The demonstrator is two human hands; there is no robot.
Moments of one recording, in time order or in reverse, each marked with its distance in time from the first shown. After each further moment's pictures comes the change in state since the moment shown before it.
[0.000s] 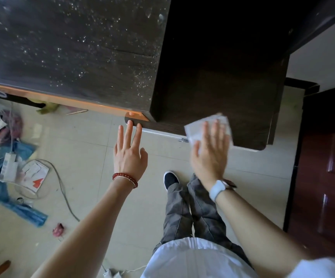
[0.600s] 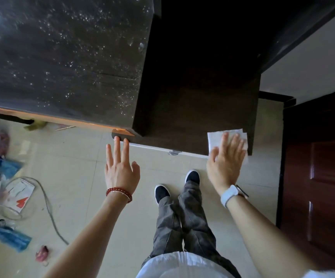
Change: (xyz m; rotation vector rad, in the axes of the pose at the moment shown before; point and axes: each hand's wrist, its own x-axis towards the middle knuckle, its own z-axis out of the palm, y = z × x) left_hand -0.003 0.020 0.002 -0.014 -0.029 -0.139; right_hand 0.019 0.058 -0.029 -0.003 -0.030 0.270
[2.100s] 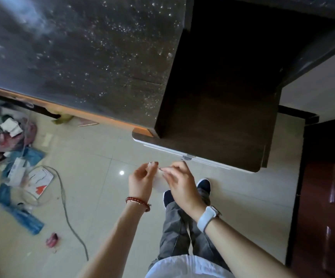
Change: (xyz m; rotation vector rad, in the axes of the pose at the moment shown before) left_hand -0.036 0.023 -0.010 -1.019 0.046 -0.362; right_hand -0.074 -0.083 0.009 0.688 -0.405 -0.490
